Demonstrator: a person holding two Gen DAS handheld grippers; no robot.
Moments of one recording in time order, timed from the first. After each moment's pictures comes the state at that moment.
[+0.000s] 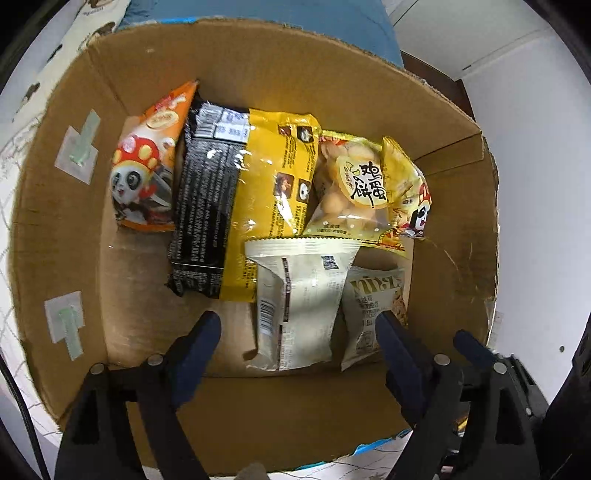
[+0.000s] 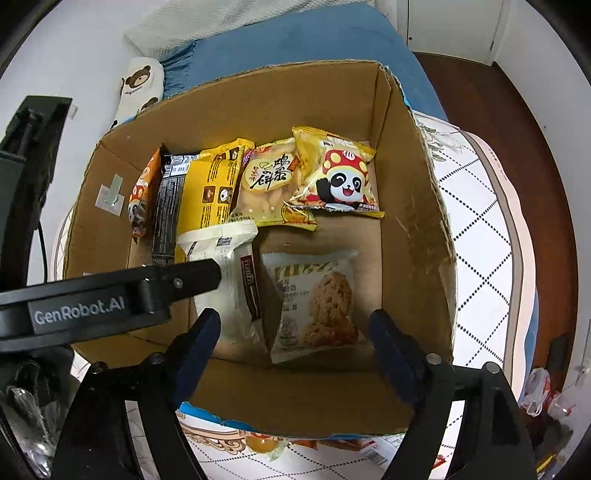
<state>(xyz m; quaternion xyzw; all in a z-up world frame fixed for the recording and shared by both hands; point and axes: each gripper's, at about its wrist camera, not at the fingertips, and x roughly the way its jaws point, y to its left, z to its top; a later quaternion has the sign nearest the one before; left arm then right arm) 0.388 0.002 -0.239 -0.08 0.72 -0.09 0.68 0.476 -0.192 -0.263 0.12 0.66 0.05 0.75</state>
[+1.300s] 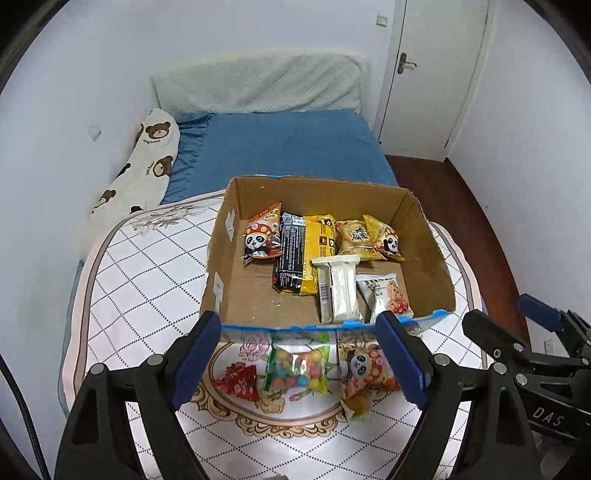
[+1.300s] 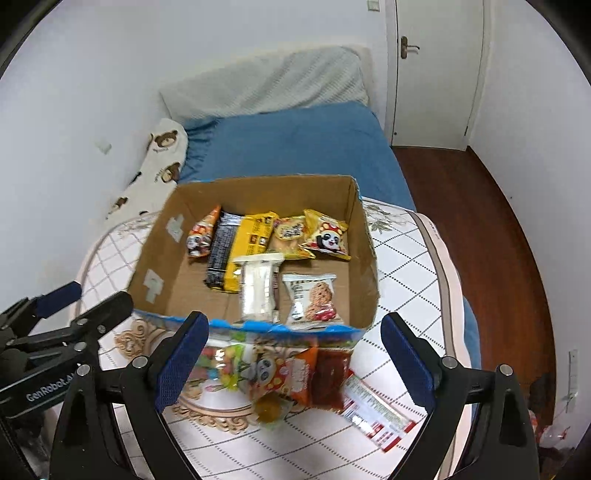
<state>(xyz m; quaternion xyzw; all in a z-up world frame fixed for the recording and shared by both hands) 0.212 0.047 -0.069 0.01 0.49 -0.05 0.87 0.334 -0.174 -0.106 0.07 0.49 0.03 0.87</state>
